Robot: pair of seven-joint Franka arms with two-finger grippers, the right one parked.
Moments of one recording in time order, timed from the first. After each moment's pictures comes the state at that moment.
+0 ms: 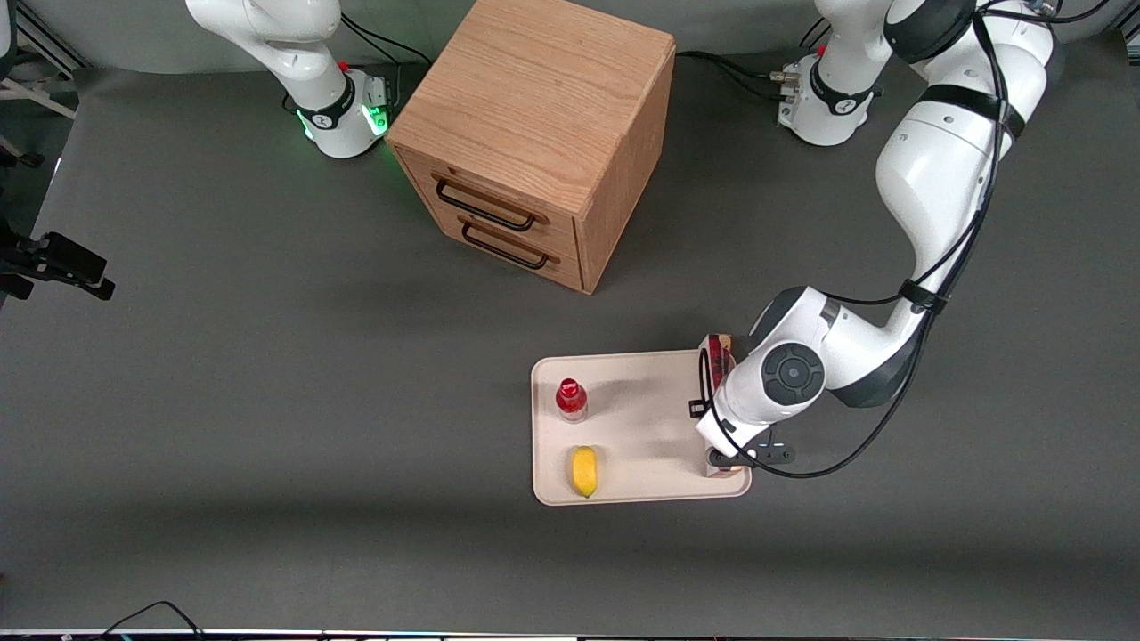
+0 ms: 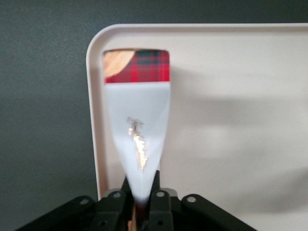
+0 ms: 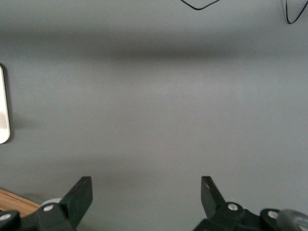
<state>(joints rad) 0.05 0.87 -0.59 -1.42 0.45 2.12 -0.67</state>
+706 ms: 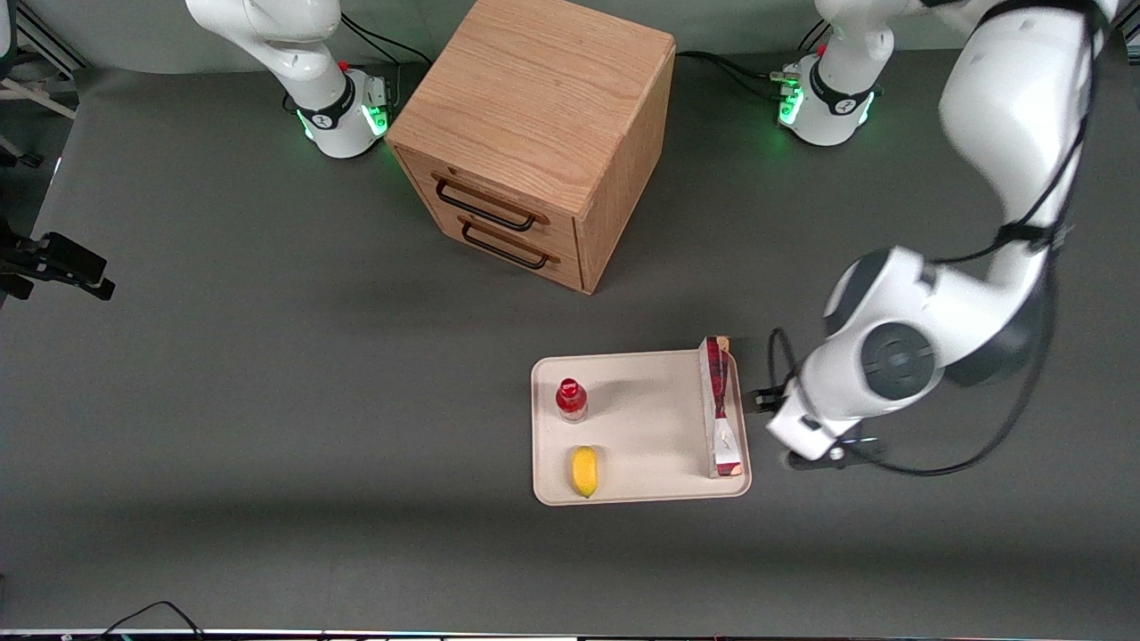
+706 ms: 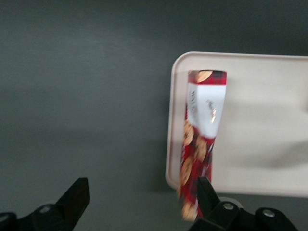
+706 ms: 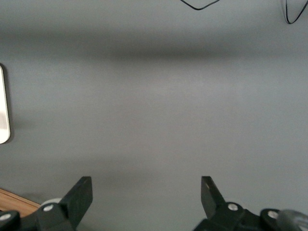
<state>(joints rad) 0.14 0.60 -0.58 -1.30 0.30 1.70 -0.52</state>
